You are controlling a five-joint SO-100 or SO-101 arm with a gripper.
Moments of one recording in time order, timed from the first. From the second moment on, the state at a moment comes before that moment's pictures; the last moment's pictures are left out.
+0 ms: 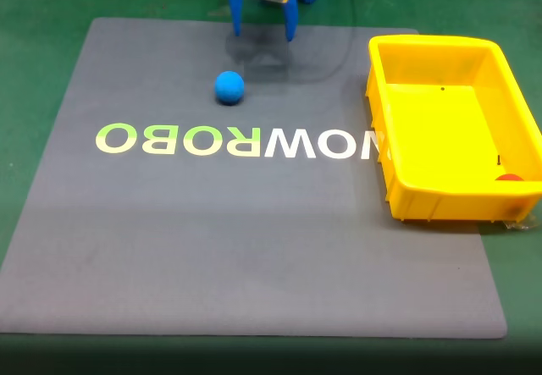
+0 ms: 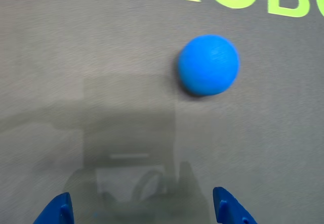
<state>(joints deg) 18.1 150.2 152.8 52.6 -107.6</state>
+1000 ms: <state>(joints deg) 23.5 106.2 127.0 41.7 -107.7</state>
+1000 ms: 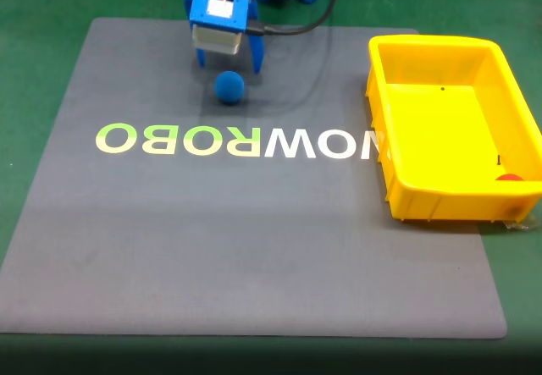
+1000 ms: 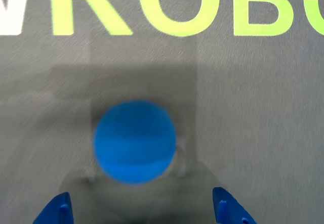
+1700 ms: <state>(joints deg) 21.0 92.5 118.2 40.0 -105.2</state>
